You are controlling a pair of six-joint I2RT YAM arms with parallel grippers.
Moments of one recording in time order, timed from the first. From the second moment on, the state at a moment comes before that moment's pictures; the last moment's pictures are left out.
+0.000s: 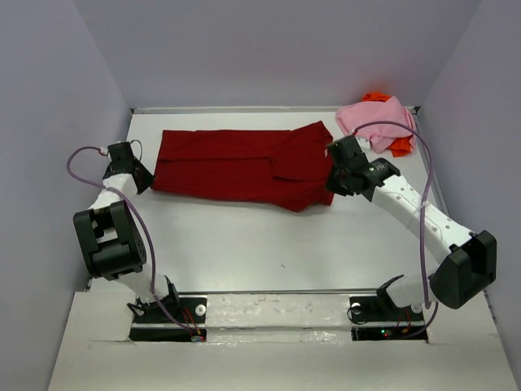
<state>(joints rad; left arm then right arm) 0.29 1.59 1.00 -0.26 -0.01 -0.46 0.53 1.38 1.22 -0.80 0.32 0.77</state>
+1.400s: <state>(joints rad) 0.28 1.75 1.26 -0.26 0.03 -0.44 0.37 1.60 1.45 -0.56 0.33 0.43</state>
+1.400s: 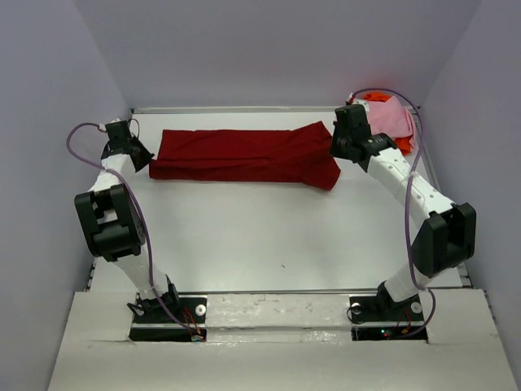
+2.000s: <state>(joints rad) 0.24 1.83 1.36 -0.28 0.01 -0.42 0.34 1.65 1.50 -0.50 0.31 0.39</state>
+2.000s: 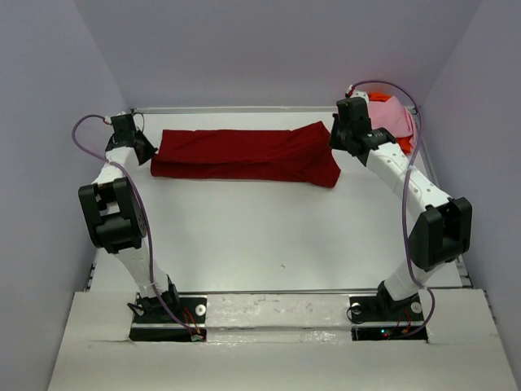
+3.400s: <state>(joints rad) 0.21 2.05 1.60 -0.33 -0.02 -0.40 0.30 1.89 1.58 -0.41 0.32 0.36</state>
